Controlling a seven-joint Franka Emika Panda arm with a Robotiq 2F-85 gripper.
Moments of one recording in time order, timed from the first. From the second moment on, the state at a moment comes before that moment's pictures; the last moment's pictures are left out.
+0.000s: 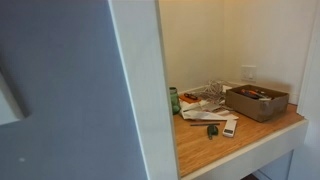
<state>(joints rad) -0.02 -0.72 -0.03 -2.35 0.15 1.44 0.14</state>
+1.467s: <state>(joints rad) -0.10 -0.24 -0.05 -2.30 0.29 1.89 0.31</state>
